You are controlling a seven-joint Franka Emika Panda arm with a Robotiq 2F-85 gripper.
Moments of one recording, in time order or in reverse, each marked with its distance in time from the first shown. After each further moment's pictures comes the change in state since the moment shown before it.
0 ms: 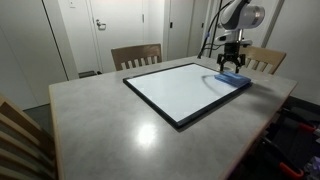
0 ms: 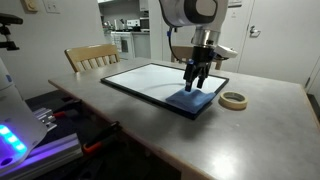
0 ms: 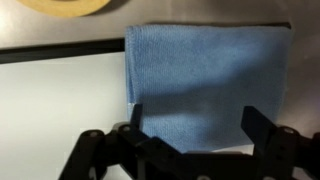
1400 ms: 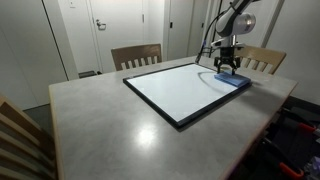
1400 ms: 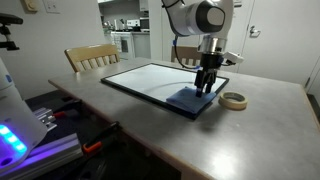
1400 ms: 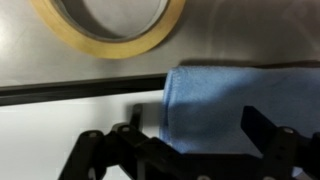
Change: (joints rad) arm -0.017 0.141 0.006 0.165 -0.088 -0.021 0.020
